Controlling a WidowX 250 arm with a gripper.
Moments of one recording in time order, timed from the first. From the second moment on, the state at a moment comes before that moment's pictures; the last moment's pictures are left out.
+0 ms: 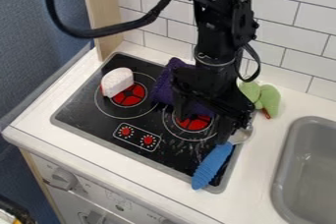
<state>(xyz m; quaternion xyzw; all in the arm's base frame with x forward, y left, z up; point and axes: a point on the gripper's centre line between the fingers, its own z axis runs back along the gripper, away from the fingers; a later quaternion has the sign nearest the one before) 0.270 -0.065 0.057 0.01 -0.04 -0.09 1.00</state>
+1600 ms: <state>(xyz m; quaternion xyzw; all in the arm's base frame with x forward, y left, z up) 0.386 0.009 0.022 0.01 -0.04 -0.03 1.00</state>
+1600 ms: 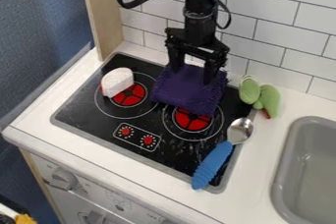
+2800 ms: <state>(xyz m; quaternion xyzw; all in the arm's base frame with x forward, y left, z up) 0.316 0.017 -0.004 0.05 -0.02 0.01 1.00</state>
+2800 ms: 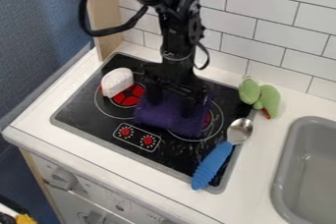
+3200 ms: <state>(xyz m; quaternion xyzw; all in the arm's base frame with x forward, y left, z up) 0.277 0.031 0.001 0.07 0.00 0.06 1.00</state>
